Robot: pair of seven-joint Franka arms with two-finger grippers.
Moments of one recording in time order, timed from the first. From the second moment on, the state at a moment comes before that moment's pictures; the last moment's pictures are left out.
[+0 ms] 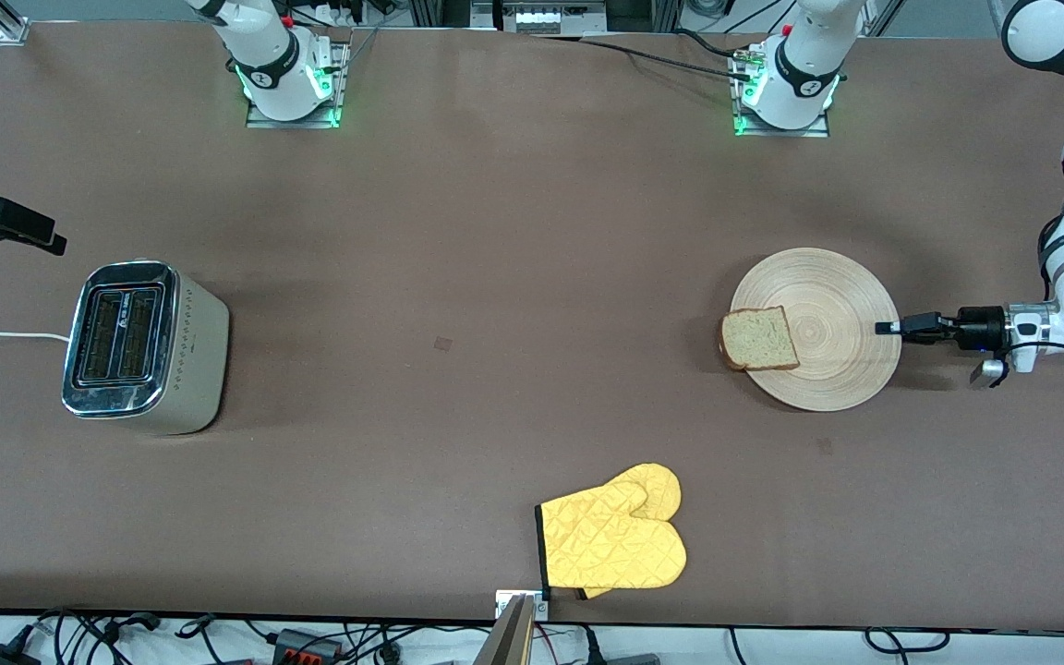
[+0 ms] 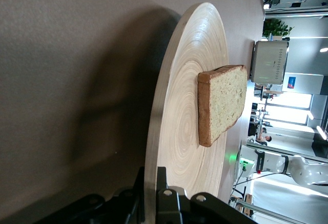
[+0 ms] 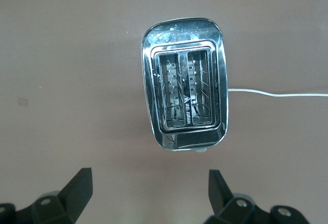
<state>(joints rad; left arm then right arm) 0.63 0.88 -0.08 -1.58 -0.70 1.59 0.94 -0.09 0.10 -0.02 -1.52 0.01 1.55 -0.05</state>
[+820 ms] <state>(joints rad) 0.51 0.80 -0.29 -1.63 -0.74 1.52 0.84 -0.09 0.10 -0.02 -1.52 0.01 1.55 -0.05</state>
